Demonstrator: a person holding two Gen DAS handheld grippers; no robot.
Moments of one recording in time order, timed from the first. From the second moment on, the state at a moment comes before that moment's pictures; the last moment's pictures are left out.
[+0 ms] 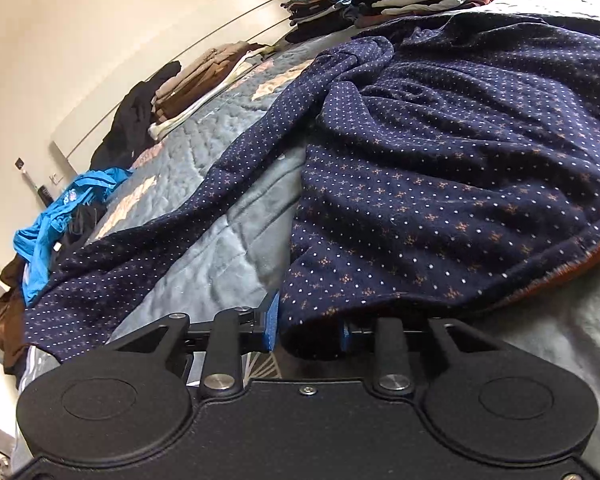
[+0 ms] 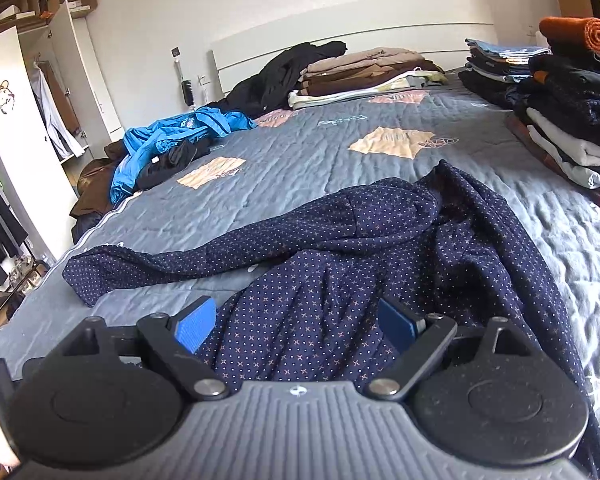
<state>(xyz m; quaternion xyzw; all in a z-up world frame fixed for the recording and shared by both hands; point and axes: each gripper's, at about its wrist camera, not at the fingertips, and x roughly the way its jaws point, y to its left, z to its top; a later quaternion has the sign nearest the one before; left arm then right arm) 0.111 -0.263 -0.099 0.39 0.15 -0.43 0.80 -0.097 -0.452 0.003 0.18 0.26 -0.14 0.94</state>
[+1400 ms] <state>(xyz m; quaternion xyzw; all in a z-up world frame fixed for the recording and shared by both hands) 0.022 -0.158 0.031 0.33 0.27 -0.47 0.77 -0.124 -0.477 0.028 0.21 0.23 -0.15 0.94</state>
